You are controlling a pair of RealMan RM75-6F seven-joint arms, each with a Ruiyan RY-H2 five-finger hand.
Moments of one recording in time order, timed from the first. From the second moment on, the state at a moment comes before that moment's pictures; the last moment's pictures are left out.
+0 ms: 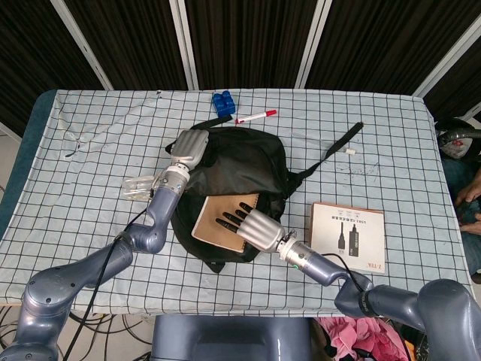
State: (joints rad) left arm -1.17 -1.86 -0.45 -0.75 0.97 0.70 0.06; right arm 0.89 -1.66 0.07 -1.19 -1.70 0.90 -0.22
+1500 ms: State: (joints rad) left arm -1.16 -1.84 -0.43 -0.78 0.96 0.73 0.11; right arm 0.89 -1.90 0.07 -0.88 -1.66 1.07 -0.05
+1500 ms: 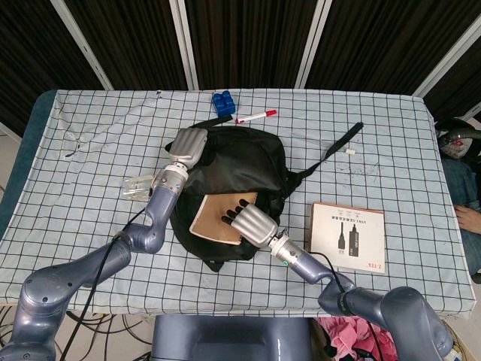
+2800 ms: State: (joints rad) left arm -1.14 -1.79 -0.42 -0.87 0.91 0.74 0.16; right arm 0.81 -1.86 0.11 -0.93 -1.65 1.31 0.21
